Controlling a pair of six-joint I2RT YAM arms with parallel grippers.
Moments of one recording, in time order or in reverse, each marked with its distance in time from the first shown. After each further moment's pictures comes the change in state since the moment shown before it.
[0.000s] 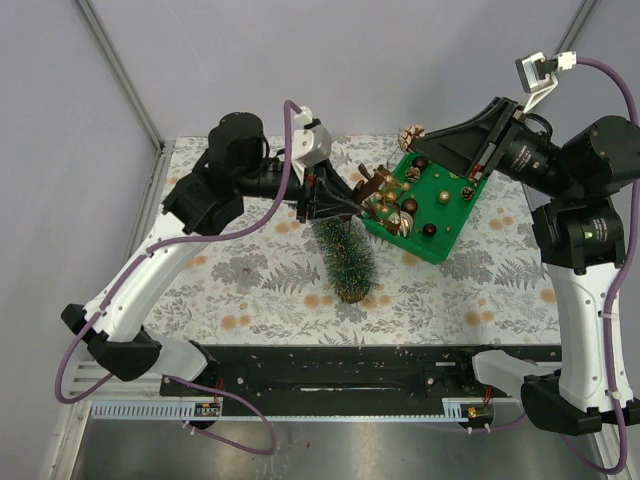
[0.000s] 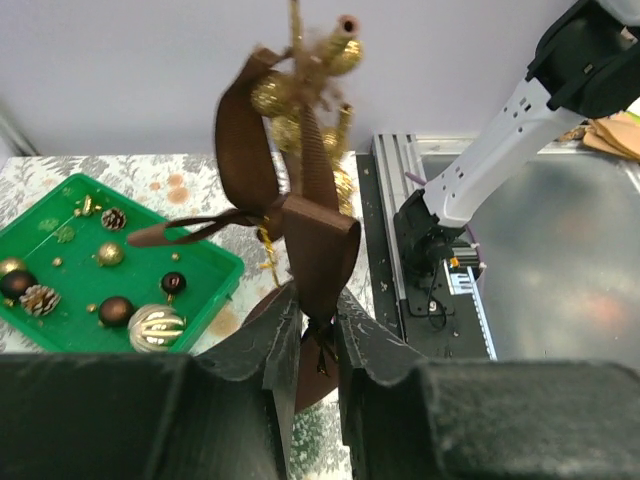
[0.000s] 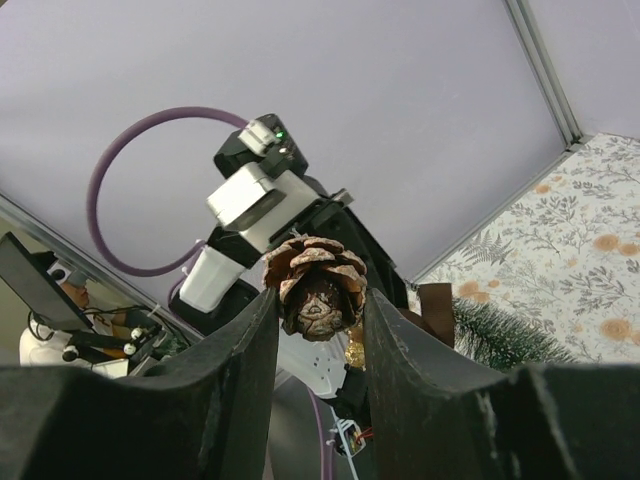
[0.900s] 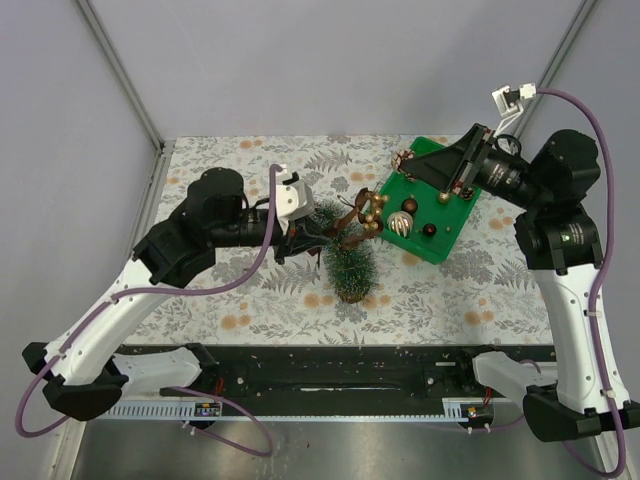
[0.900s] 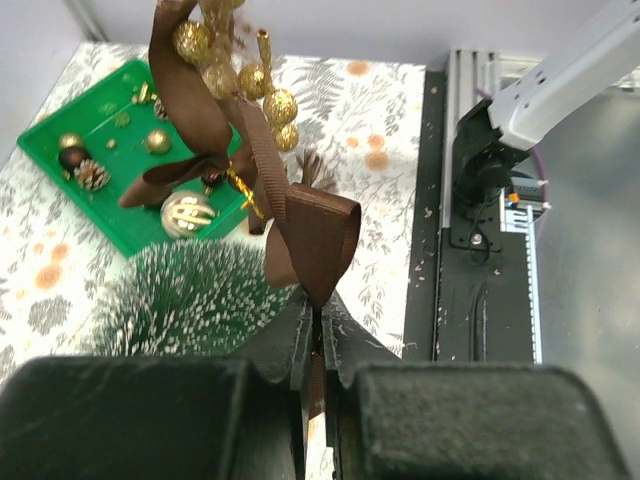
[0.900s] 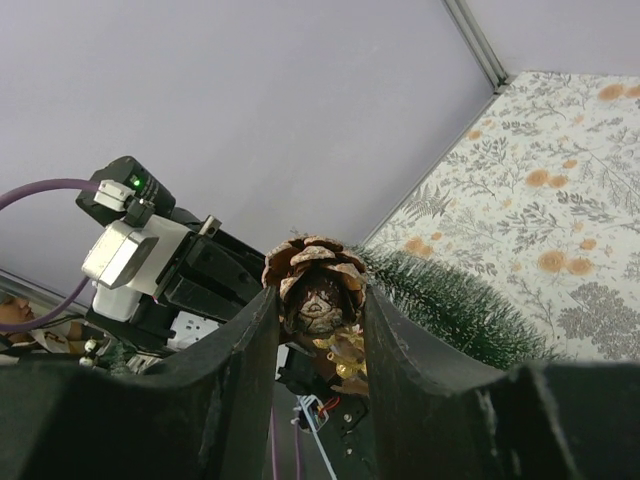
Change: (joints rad) left arm -0.085 -0.306 -0.317 -0.121 -0.325 0.124; right arm 0.000 -0.068 -0.211 -0.089 0.077 -0.153
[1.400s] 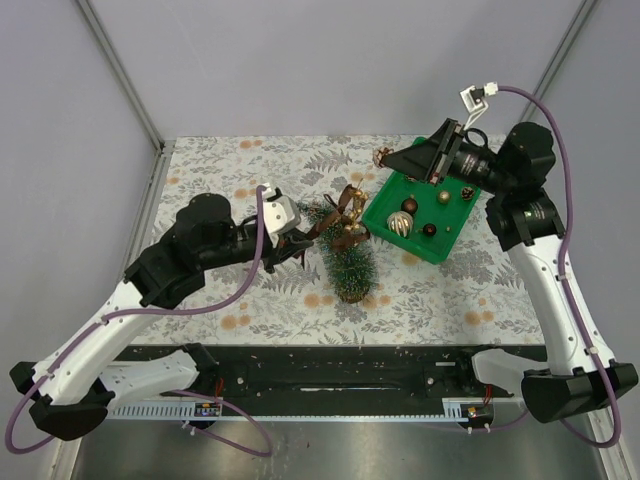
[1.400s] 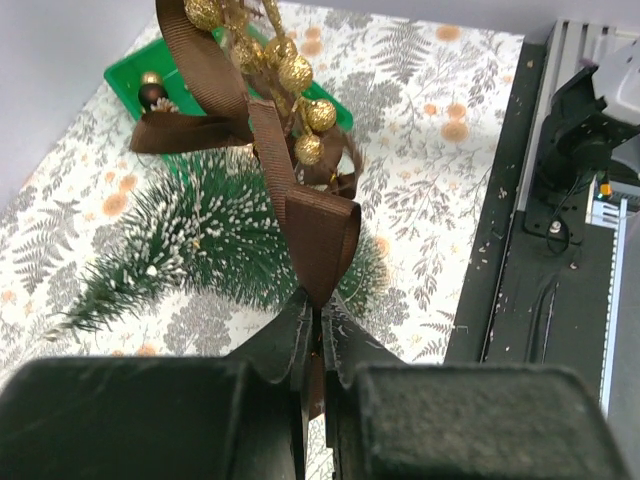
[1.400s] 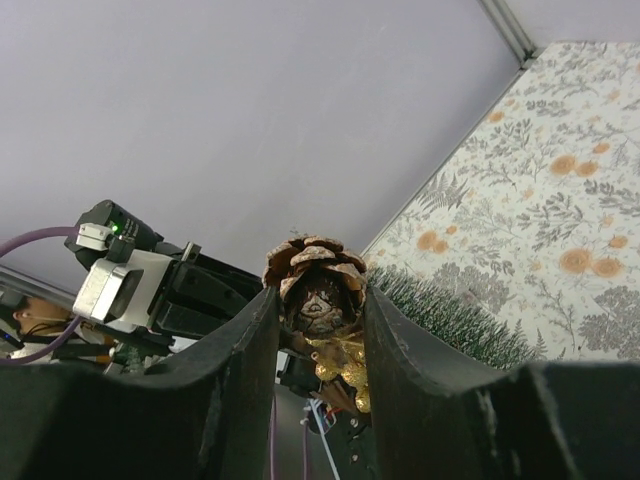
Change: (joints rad) left arm -0.004 -0.158 -0.211 0.062 -0.223 0.005; right arm 0.026 0.093 -0.143 0.233 -0.026 0.075
